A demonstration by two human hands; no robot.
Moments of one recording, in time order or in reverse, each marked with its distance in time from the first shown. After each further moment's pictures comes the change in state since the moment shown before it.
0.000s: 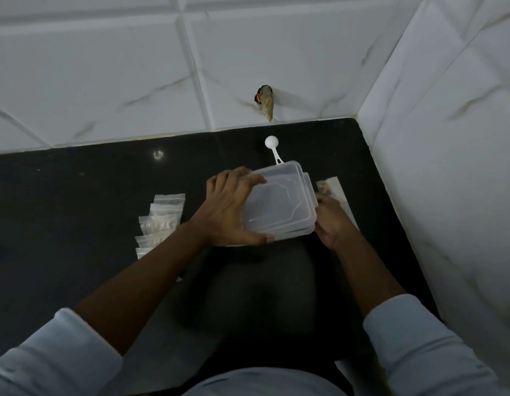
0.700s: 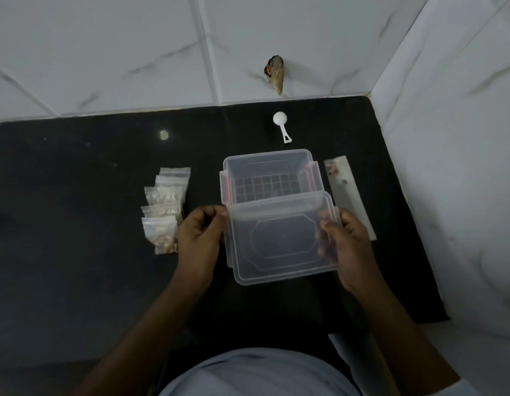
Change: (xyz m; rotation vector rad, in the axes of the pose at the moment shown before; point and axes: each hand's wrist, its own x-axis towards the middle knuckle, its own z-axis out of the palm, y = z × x) left_hand -0.108 0.055 0.026 -1.166 0.540 -0.759; right_hand -0.103 0.063 -0.008 0.029 0.046 -0.270
